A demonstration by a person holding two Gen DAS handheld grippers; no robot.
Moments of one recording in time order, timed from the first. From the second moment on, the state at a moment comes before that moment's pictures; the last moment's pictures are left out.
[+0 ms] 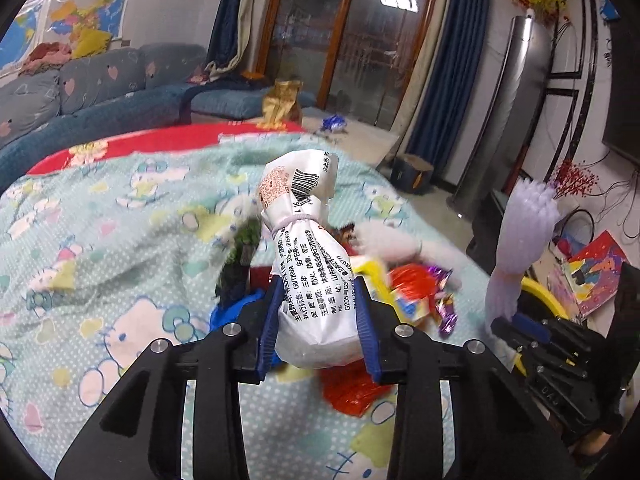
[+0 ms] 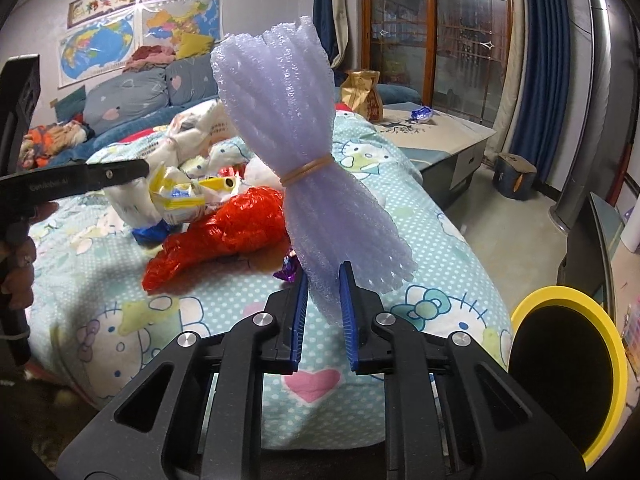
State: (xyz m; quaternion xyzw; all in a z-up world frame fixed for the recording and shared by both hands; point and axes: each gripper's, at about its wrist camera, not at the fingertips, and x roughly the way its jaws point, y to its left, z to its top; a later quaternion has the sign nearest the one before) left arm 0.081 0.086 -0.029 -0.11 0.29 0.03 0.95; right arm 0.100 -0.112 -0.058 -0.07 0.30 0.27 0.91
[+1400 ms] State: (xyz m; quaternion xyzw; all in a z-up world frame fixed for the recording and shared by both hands) left arm 0.098 -0.031 0.016 -0.07 0.24 -0.13 0.96; right arm 0.109 -0.205 -0.027 -0.01 0.27 0.17 0.95
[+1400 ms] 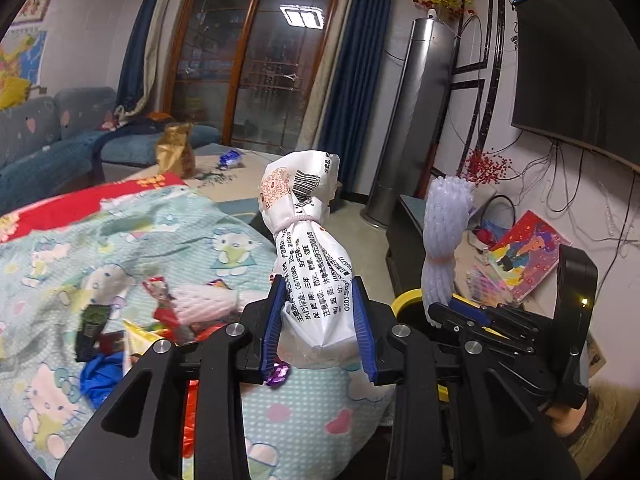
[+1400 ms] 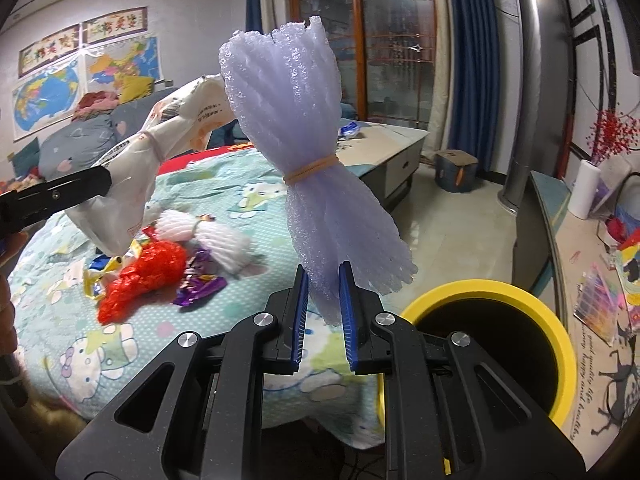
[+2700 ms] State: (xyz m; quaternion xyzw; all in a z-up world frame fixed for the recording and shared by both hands) left arm 0.150 -0.184 -0.046 -0.01 0.30 -0.28 0.91; right arm 0.145 -0.352 -0.094 0.15 0.38 0.05 0.91
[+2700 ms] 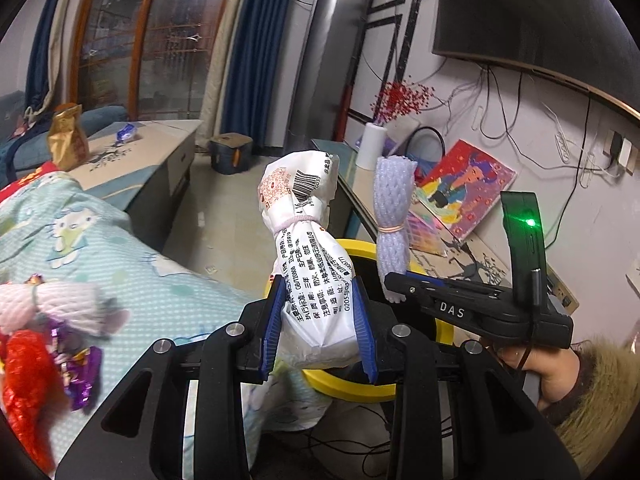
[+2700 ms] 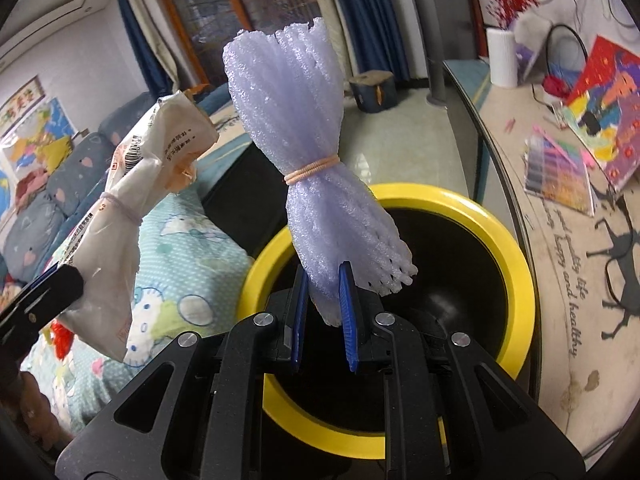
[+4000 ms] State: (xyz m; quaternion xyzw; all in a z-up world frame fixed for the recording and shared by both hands) left arm 0.143 -0.153 -0.051 -0.04 0.26 -0.22 0.94; right arm 0.137 -0.355 -0.094 0.16 0.36 0.01 0.92
